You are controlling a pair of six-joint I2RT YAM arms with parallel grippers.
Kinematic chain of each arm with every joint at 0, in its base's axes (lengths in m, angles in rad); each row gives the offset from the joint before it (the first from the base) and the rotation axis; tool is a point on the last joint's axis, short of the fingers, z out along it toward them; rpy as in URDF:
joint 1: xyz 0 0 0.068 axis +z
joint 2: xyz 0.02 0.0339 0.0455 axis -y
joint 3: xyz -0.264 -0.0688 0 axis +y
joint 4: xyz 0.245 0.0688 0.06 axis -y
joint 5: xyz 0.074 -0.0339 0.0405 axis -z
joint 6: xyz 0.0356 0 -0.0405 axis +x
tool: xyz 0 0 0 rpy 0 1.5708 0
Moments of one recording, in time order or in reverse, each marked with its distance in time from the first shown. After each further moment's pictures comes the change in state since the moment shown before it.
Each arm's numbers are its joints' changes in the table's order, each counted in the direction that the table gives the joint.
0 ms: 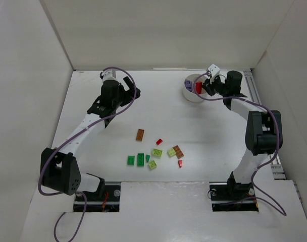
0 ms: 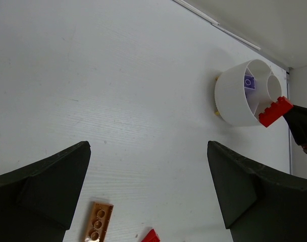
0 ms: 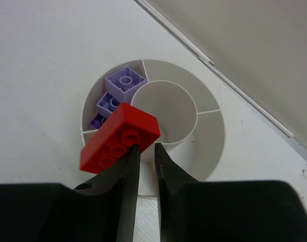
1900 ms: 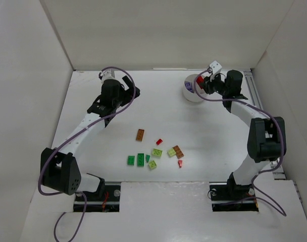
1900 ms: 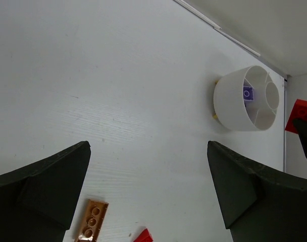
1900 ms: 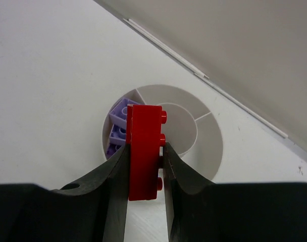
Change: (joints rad) left arm -0.011 0.001 -0.020 -0.035 -0.031 -0.055; right arm 0.045 0.127 0.063 0.031 0.098 0.139
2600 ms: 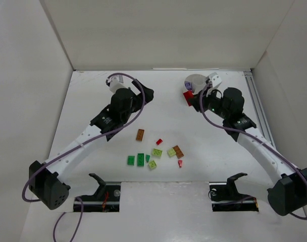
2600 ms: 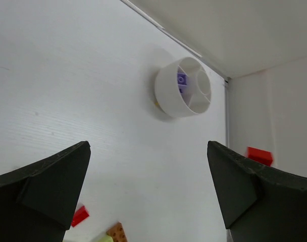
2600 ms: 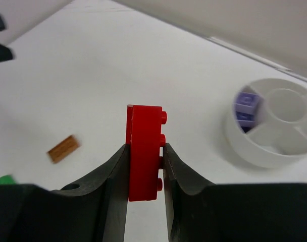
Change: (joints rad) left arm -0.337 0.167 -0.002 -0.038 -0.254 -0.208; right arm 0.327 0.571 0.230 -0.251 0.182 0.384
